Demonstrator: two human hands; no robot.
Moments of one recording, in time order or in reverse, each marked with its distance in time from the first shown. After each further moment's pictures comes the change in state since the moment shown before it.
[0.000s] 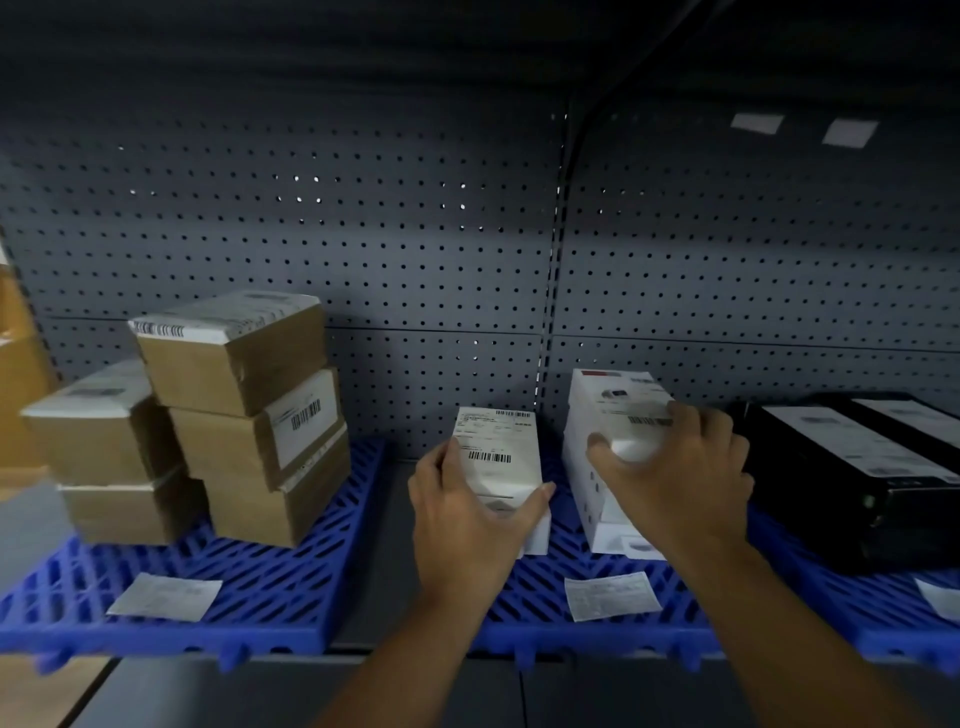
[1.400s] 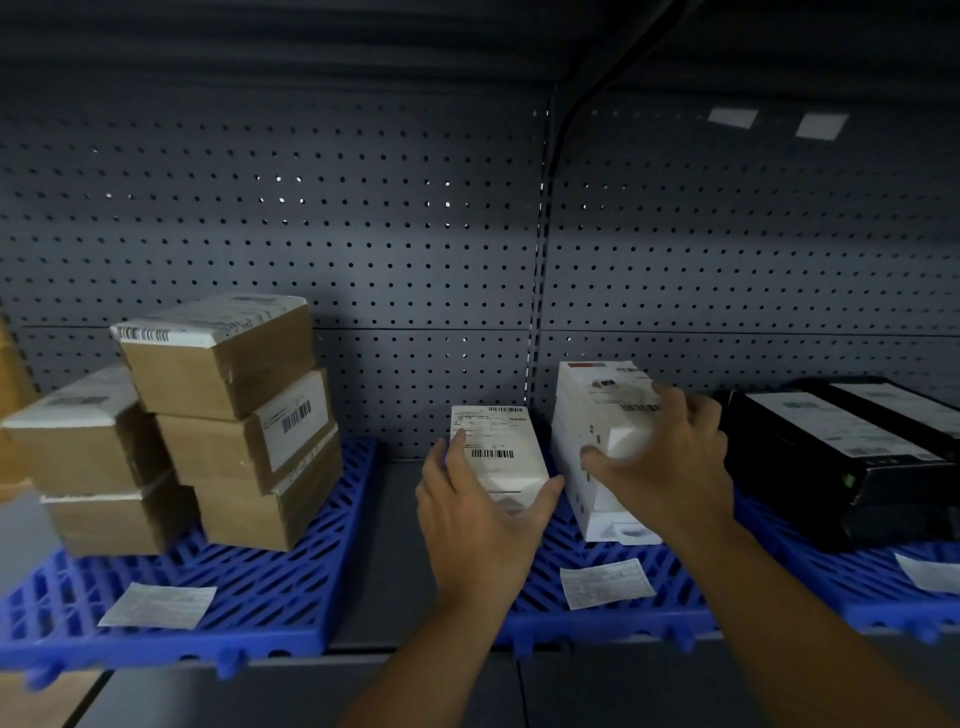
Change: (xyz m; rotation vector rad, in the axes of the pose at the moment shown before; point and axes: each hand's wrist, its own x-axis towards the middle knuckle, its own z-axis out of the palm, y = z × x) left_hand -0.011 0.014 0.007 -0.013 -0.036 -0.039; right_hand 0.005 0.008 -0.003 0.097 -0.162 0.009
